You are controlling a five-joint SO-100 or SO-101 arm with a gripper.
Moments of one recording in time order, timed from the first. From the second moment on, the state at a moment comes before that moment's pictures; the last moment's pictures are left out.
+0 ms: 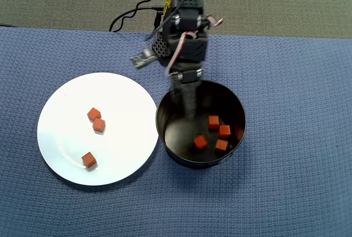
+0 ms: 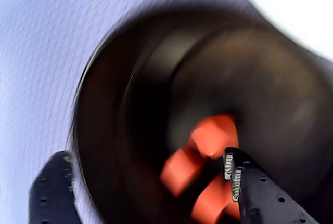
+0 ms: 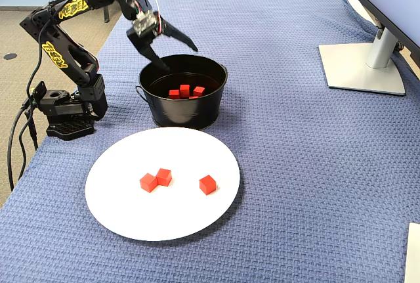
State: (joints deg) arm 2.4 121.3 103.4 73.6 -26.8
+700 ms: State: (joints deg) arm 40.3 94.6 101.8 63.1 -85.1
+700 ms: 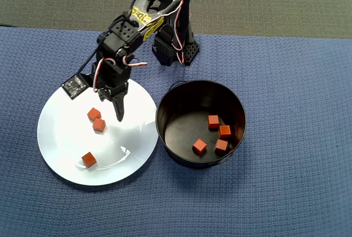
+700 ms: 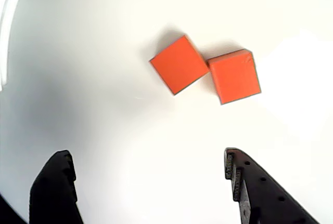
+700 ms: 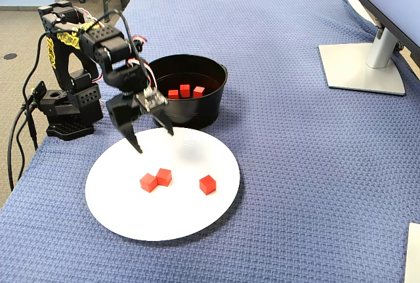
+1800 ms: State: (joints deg) arm 49.0 76.8 100.5 53.0 -101.7
